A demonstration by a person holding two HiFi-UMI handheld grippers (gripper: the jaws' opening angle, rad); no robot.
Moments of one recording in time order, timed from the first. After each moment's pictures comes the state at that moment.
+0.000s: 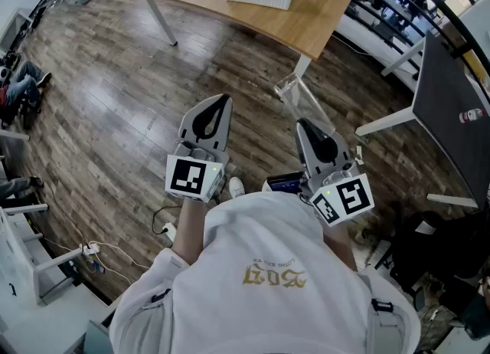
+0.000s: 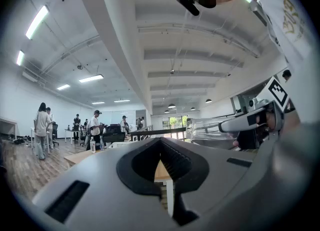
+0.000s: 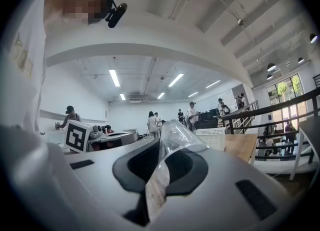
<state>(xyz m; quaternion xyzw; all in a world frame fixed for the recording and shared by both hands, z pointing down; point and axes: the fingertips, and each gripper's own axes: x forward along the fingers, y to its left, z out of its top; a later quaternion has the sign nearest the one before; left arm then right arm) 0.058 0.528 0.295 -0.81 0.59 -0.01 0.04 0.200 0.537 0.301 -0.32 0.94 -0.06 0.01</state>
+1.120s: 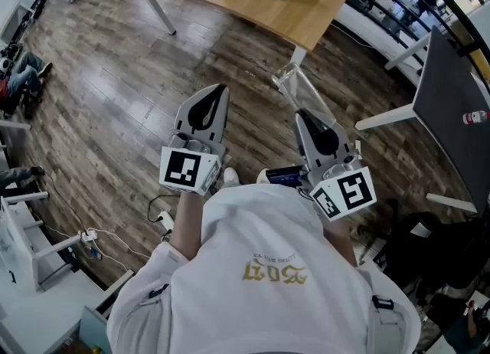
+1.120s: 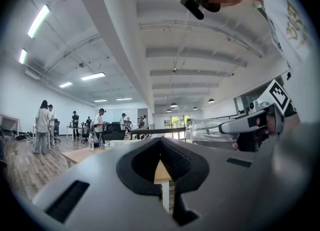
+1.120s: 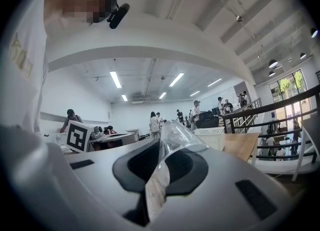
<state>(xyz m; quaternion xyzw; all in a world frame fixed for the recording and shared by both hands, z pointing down) 0.098 0.499 0.293 -0.80 0.60 -0.01 0.04 0.240 0.506 0.300 -0.31 0.95 -0.07 0.01</state>
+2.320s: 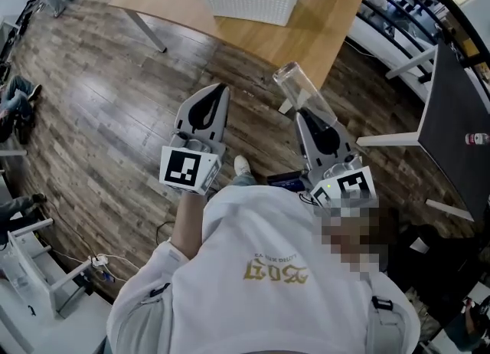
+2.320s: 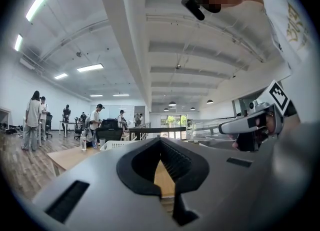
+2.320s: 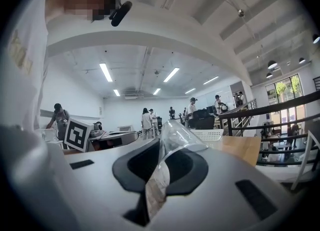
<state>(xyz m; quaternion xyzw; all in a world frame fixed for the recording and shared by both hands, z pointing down) 0.016 0.309 0.302 -0.82 0.57 0.00 0.01 0.159 0.324 0.305 -0.34 0.94 -0.07 -0.02</state>
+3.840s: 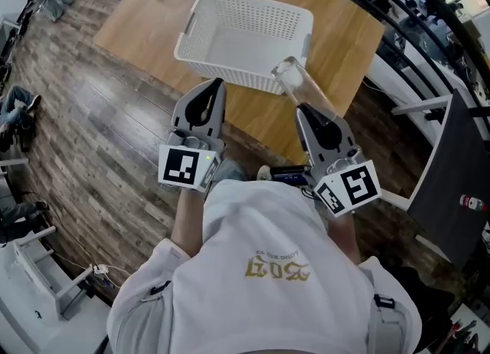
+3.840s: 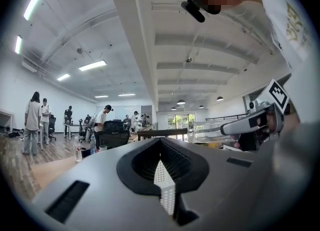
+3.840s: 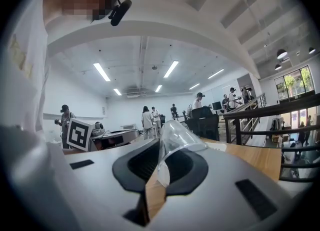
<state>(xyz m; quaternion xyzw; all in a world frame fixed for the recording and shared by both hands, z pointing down) -0.010 0.010 0.300 -0.80 0.61 -0.01 0.02 0.137 0.016 0.308 -0.29 0.95 -0.08 -0.02</state>
